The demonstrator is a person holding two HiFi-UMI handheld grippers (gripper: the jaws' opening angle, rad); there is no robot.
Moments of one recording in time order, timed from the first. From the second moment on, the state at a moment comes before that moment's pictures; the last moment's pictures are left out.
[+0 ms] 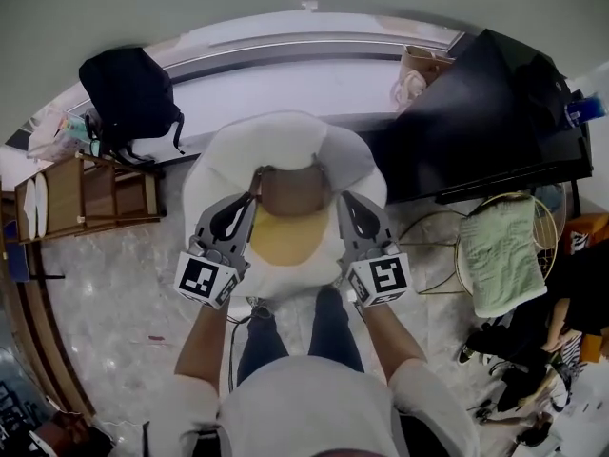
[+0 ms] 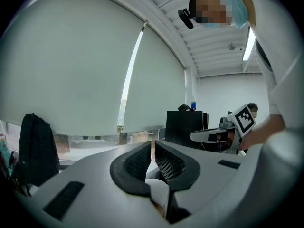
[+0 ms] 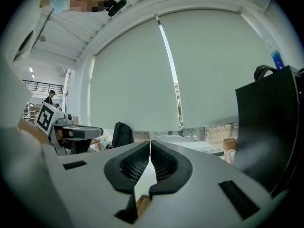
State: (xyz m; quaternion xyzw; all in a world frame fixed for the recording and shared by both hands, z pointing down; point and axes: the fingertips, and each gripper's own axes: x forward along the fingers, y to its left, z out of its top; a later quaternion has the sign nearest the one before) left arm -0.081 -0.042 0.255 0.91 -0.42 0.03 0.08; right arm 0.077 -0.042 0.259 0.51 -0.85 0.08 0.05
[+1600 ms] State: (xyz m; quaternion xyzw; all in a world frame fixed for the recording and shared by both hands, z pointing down) left arm -0.091 -0.132 0.522 0.88 -0.46 0.06 0.12; right arm 0.088 -0.140 0.559 0.49 -0.86 0.09 0.14
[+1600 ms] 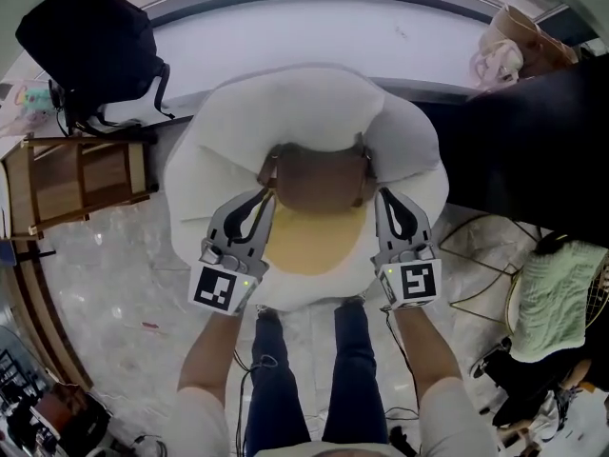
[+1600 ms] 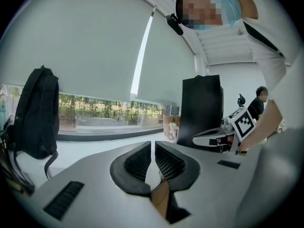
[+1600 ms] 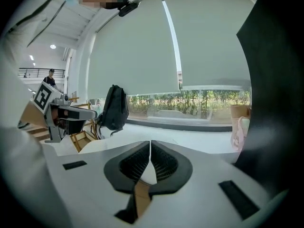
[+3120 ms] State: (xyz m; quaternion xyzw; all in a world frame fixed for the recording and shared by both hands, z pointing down) left arm -0.094 -0.168 0.766 0.84 -0.47 0.16 0.19; right arm 0.100 -0.183 0.772 0.48 -0.84 0.15 0.22
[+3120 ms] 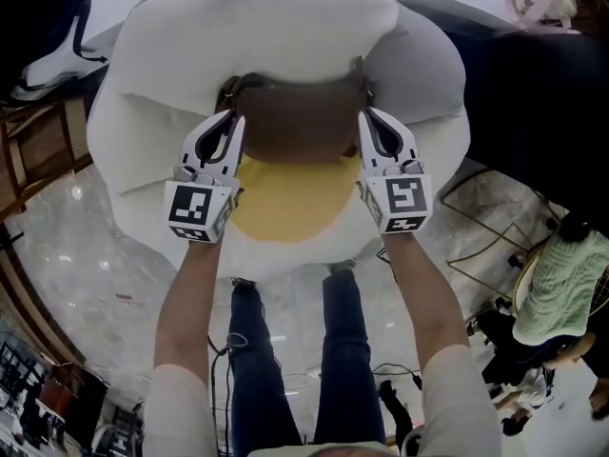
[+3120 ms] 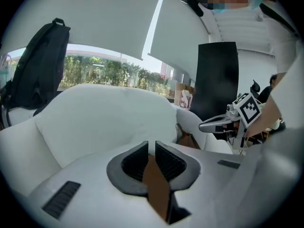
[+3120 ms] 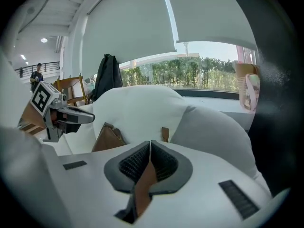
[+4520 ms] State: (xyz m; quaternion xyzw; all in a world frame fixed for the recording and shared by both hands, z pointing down) left arm -0.088 -0.182 0.872 0.78 -0.47 0.20 0.35; right arm 0.108 -0.195 0.877 0.44 -0.80 0.29 0.28
